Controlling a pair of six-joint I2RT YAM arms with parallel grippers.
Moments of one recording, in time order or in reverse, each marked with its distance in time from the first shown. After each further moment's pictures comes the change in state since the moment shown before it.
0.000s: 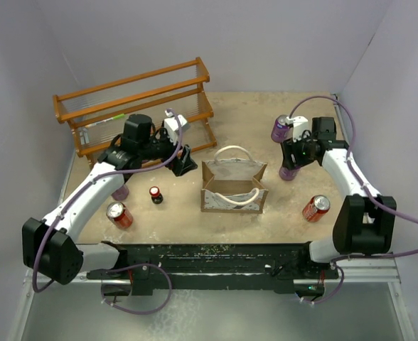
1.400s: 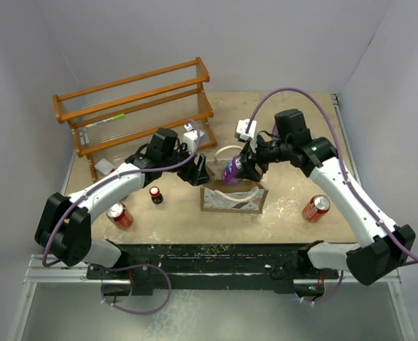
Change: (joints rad) left arm -0.164 0.169 -0.102 0.127 -0.054 -0.319; right arm 0.472 -0.222 0.243 -0.232 -0.454 -0.189
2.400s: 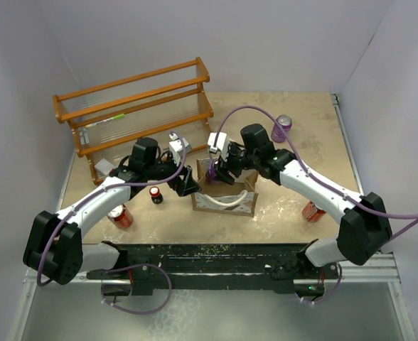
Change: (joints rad) left arm 0.128 -0.151 -0.210 0.137 0.175 0.161; right arm 0.192 0.166 -0.219 0.473 0.246 0.071
